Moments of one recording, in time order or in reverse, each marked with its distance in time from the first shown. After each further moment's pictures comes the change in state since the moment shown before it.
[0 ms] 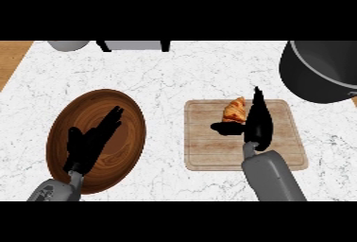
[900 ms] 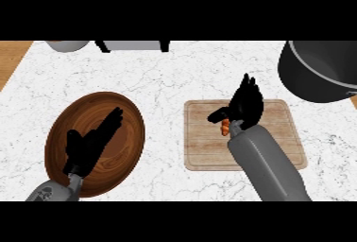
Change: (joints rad) left arm -0.006 0.059 -0.082 -0.020 0.082 0.065 -0.026; right arm -0.241 -0.042 0.108 0.176 0.164 0.143 0.285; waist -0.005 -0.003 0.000
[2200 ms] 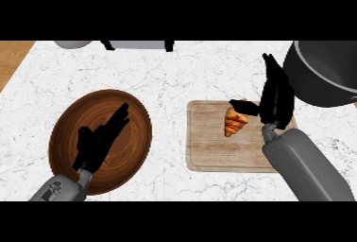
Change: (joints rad) left arm -0.067 0.003 -0.082 0.005 0.024 0.083 -0.003; right arm 0.068 -0.266 0.116 -0.138 -0.161 -0.338 -0.436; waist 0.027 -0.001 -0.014
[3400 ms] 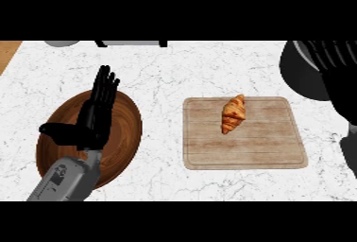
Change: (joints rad) left arm -0.097 -0.154 0.164 -0.094 0.019 0.234 -0.211; right arm 0.116 -0.192 -0.364 -0.330 -1.204 0.749 -0.767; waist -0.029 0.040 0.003
